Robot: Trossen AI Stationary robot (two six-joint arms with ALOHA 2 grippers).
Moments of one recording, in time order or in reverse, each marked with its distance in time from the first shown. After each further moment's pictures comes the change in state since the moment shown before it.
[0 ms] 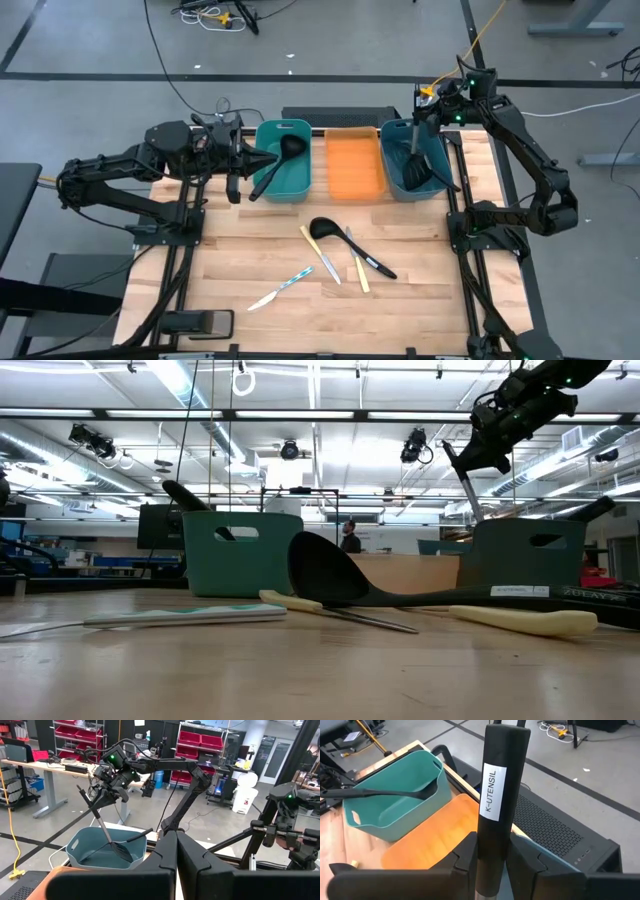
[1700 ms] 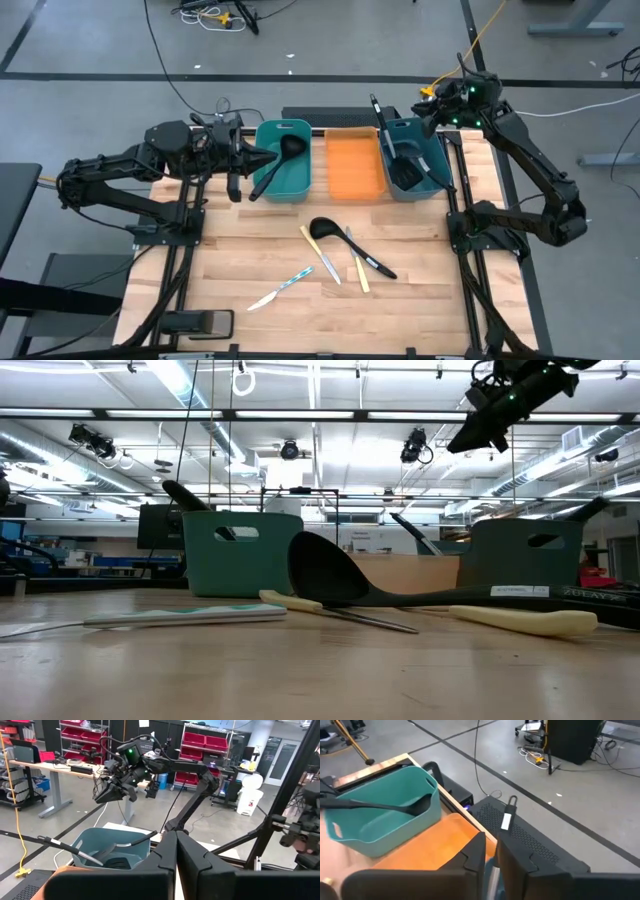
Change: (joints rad) left arm 0.000 0.000 0.000 0.001 -0.025 -0.001; right arm 0.168 -0.107 0.000 0.077 0.226 0.059
